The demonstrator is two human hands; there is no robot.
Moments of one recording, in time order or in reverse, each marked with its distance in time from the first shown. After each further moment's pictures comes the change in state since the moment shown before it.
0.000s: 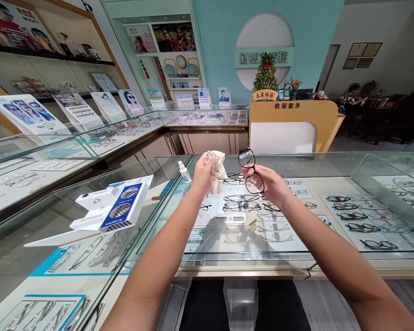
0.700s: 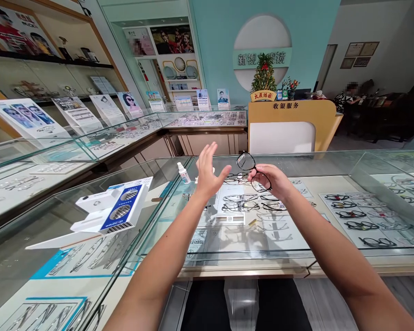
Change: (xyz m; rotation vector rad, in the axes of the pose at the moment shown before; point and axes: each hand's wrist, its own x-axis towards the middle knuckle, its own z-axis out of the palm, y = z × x) left_hand -0.013 -0.008 -0.005 0.927 -0.110 0.691; right_hand 0.004 -0.012 -0.015 -0.064 -0.053 0.024
